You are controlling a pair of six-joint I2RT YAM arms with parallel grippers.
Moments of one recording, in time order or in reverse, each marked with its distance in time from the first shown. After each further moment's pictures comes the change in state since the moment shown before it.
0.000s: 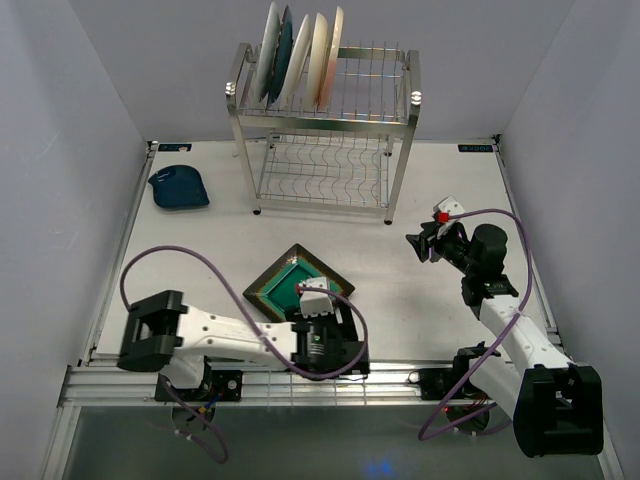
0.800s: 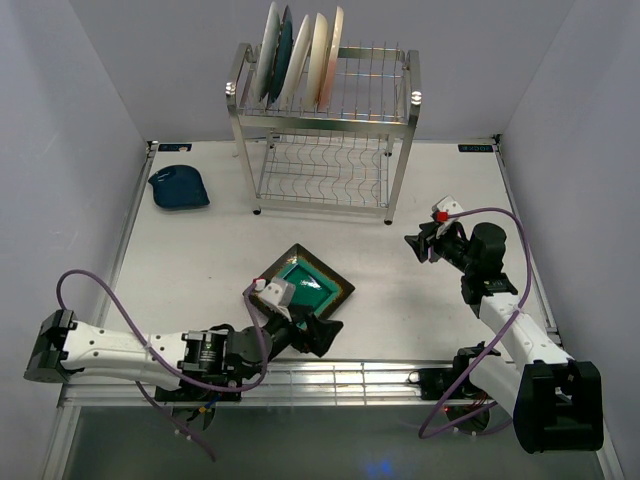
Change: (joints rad) left arm 0.000 -0.810 -0.660 1.081 0.221 1.019; right arm 0.000 0.022 0.008 -0.006 -0.016 -0.001
